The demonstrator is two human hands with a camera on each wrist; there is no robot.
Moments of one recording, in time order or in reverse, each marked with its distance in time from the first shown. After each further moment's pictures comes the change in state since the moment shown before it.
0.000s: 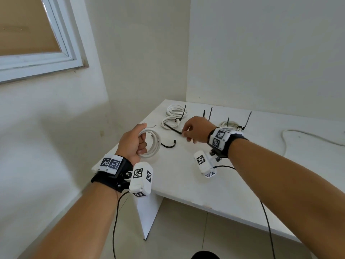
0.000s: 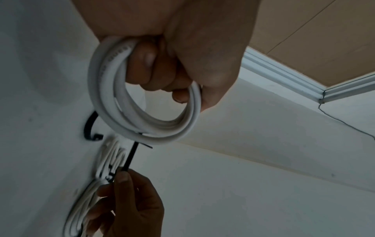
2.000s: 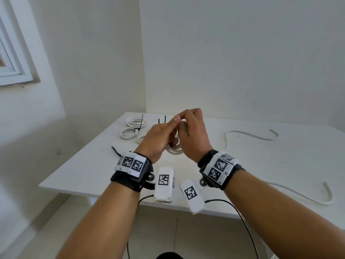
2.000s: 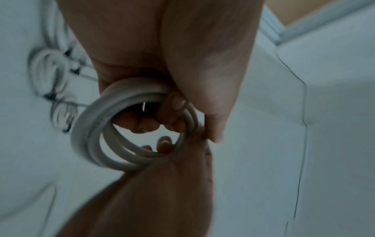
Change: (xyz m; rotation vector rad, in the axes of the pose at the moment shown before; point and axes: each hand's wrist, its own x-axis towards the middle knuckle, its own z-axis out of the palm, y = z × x) left_hand -0.086 -0.012 0.168 0.202 -0.660 0.216; right_hand -0.151 0.002 -0.050 0.344 0.781 -0.214
